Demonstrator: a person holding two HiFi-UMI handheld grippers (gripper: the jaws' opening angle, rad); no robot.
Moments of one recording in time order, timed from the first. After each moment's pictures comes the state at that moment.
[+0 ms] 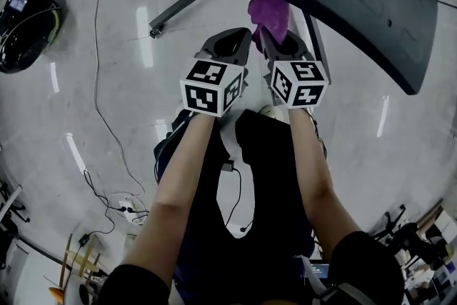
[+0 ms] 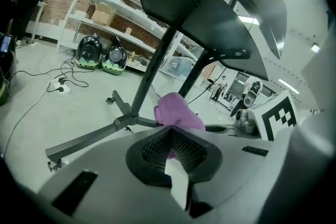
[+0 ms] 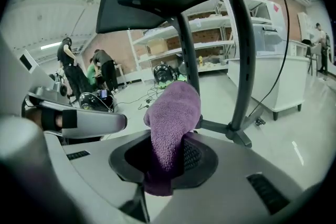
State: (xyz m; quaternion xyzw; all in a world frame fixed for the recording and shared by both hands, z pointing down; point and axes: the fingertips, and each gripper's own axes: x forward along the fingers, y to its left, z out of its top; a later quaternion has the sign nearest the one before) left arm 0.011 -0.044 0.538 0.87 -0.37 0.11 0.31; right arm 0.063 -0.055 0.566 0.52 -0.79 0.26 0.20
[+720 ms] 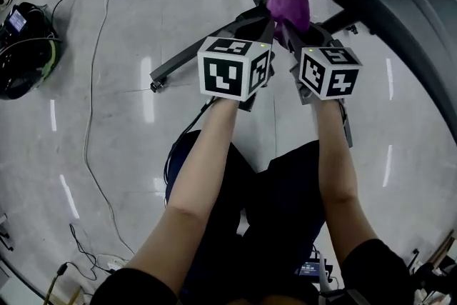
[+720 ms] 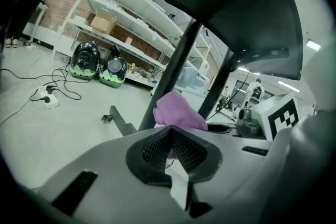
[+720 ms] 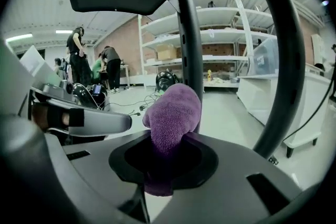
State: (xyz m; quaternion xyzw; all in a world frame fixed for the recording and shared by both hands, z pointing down) left arm 0.017 -0.189 0.595 0.88 -0.38 0.04 0.27; right arm 0.063 -0.204 0.612 0.51 -0.82 0.15 0.20
